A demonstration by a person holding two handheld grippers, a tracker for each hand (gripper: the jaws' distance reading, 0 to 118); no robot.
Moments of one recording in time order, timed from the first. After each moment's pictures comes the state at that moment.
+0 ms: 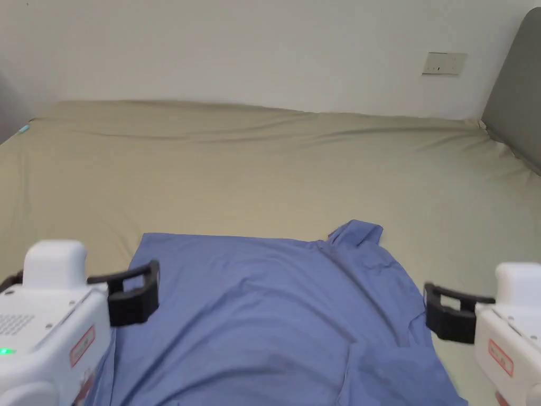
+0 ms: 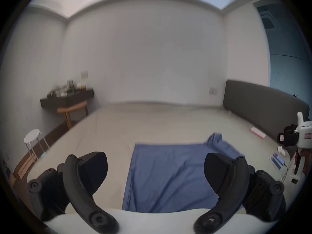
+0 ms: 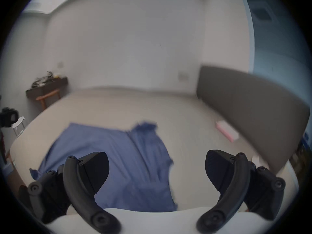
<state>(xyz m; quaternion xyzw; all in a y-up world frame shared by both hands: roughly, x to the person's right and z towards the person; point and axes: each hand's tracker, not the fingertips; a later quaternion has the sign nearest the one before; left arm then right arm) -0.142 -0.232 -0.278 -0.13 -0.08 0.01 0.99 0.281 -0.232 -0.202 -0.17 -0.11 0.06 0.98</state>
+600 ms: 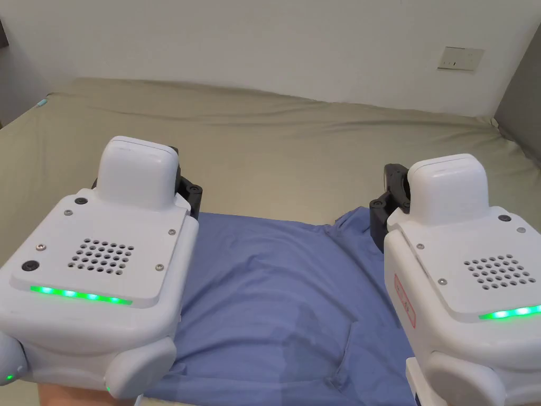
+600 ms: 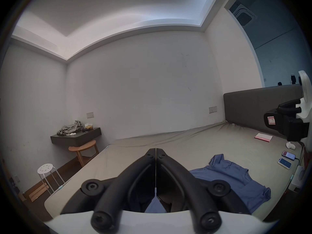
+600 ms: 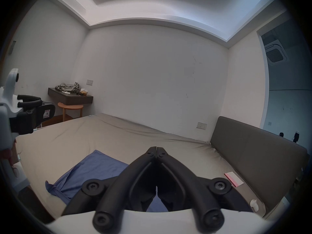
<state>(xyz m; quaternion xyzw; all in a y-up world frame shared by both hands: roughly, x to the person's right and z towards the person) -0.086 -0.172 -0.224 -0.01 -0.06 -0.07 1.00 0.154 -0.163 -0.182 -0.04 -0.04 0.14 0.99</state>
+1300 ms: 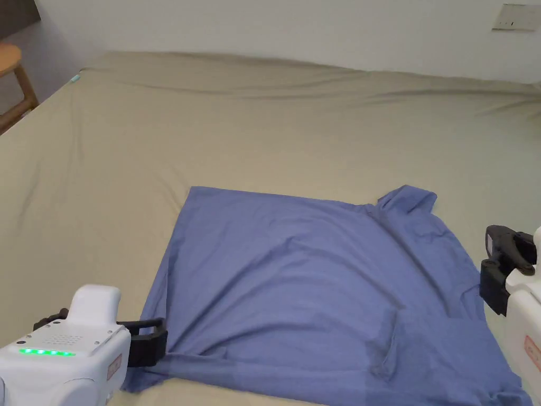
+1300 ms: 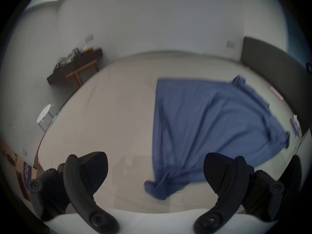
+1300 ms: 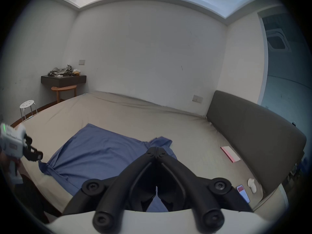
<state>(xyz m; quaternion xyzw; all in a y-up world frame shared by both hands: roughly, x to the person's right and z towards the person) -0.226 -0.384 -0.266 -0.40 -0.01 -0.05 0.92 0.205 -0.217 -0.180 -0.17 -0.07 0.11 0.98</state>
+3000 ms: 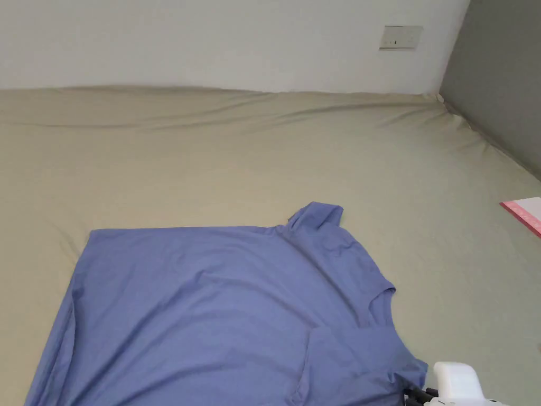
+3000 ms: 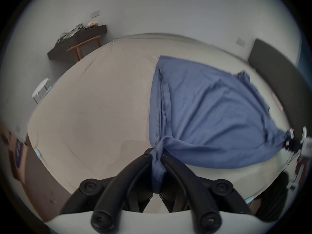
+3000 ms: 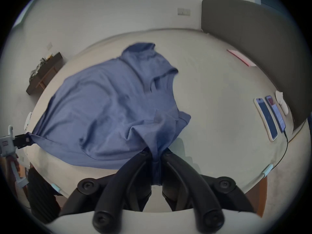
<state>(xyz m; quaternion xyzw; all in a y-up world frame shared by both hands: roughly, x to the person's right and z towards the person) -0.208 -0.399 -0.251 -0.43 -0.01 0.05 0.90 0.353 -0.399 -0.167 -0.43 -0.08 -0.09 0.90</state>
